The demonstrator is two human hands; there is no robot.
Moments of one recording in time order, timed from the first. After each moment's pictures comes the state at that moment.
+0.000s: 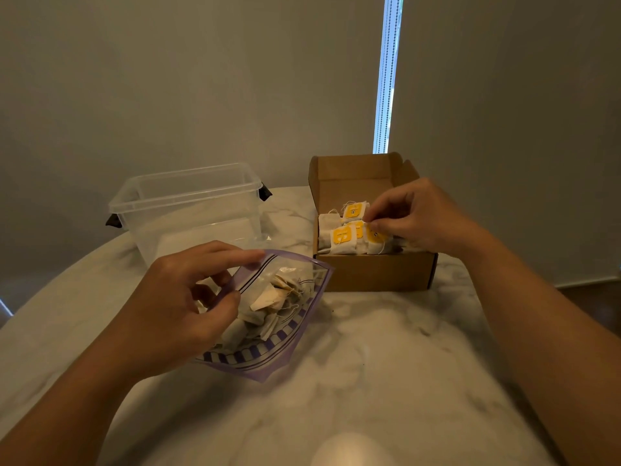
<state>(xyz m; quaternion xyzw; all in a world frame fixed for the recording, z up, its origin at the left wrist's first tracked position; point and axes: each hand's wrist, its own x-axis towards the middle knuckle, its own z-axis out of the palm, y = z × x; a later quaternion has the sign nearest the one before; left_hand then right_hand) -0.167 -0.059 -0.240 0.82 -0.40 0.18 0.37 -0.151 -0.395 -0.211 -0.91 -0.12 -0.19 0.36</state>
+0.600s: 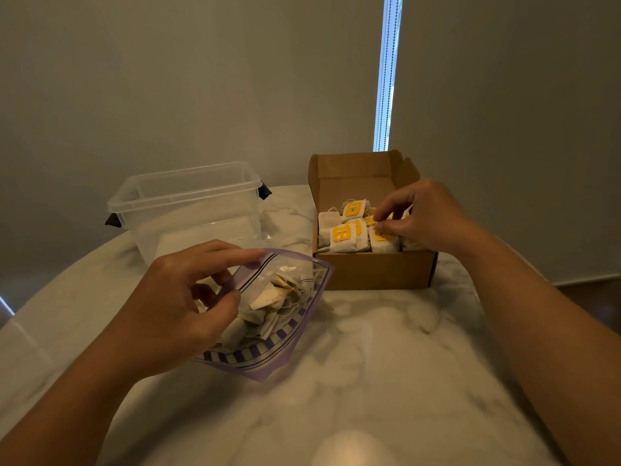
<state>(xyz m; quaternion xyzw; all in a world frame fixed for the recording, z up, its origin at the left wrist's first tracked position) -0.167 -0.060 -0.241 0.82 -0.40 0.18 0.36 -0.145 -0.400 -0.217 -0.94 -0.06 -0.22 0.27</state>
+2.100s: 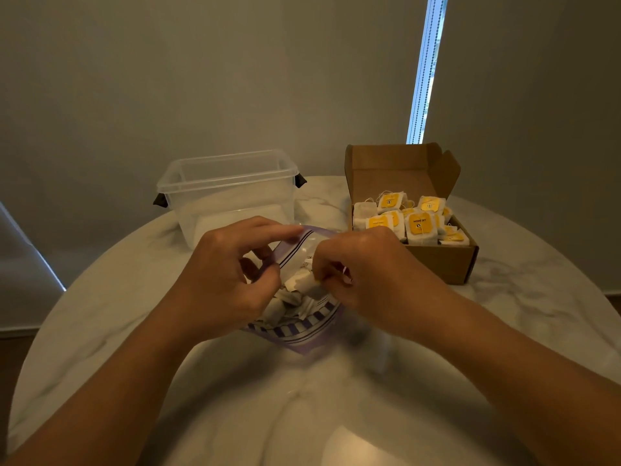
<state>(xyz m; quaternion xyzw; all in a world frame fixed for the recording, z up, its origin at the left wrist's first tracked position) -0.169 -0.062 -0.237 0.80 -0.41 0.21 0.38 -0.215 -0.263 -0.221 -0.95 -0.23 -0.16 0.17</state>
